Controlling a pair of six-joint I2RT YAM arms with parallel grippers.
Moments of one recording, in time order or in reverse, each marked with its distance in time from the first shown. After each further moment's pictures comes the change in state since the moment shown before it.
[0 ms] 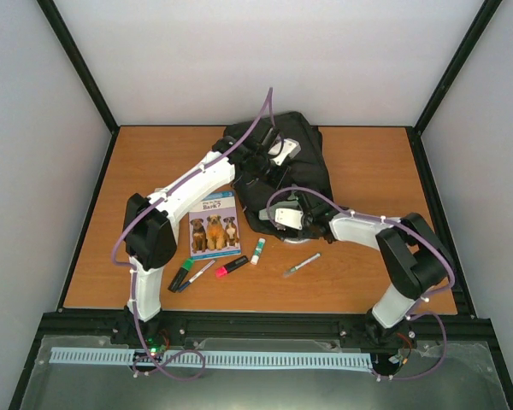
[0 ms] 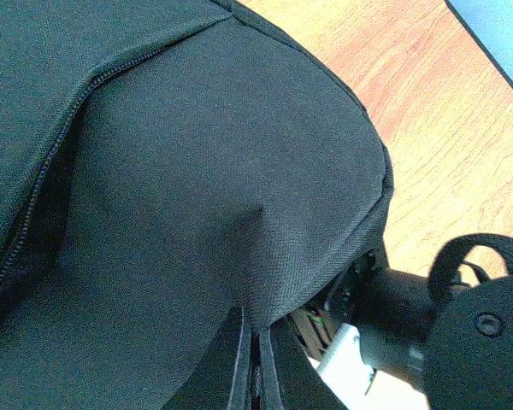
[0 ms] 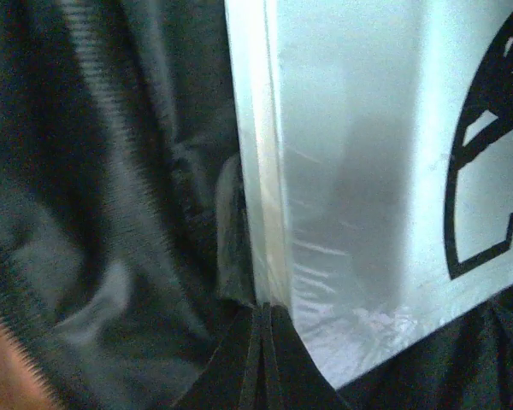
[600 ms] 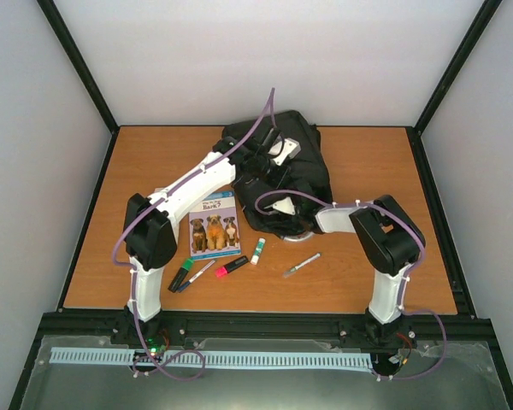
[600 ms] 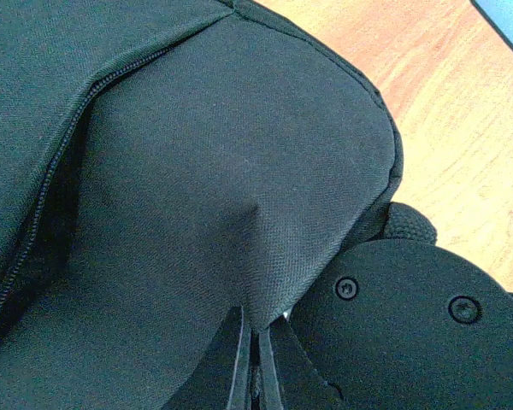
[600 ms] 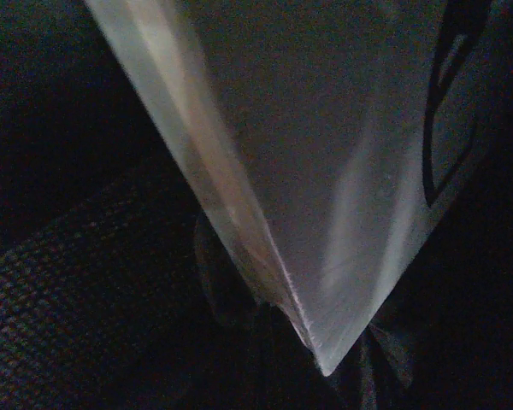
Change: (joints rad) left arm -0.009 0.000 -0.003 0.006 -0.029 0.022; right arm -0.002 0.240 0.105 0.322 0.247 -0.105
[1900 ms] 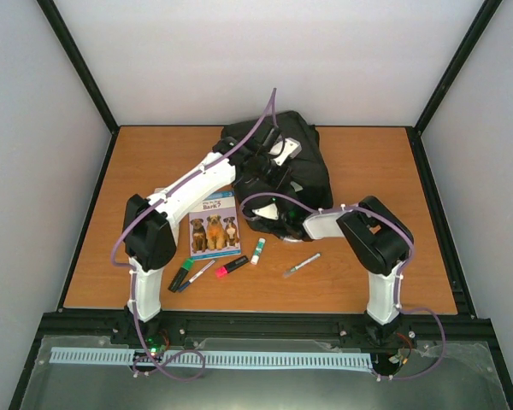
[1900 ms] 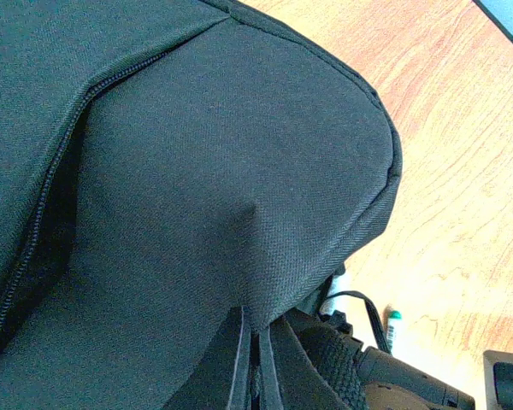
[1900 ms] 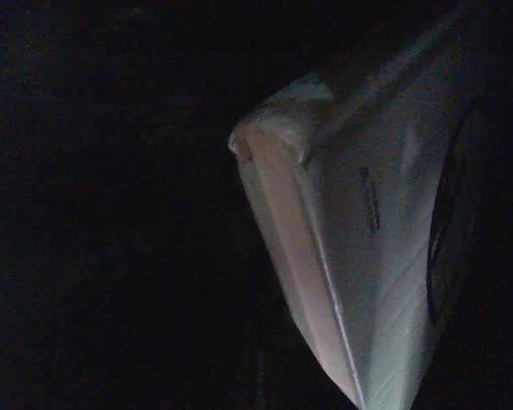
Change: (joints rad) left arm -0.005 -0.007 0.000 0.004 -0.037 0.022; right arm 0.116 0.065 0.022 0.156 -0.050 0.034
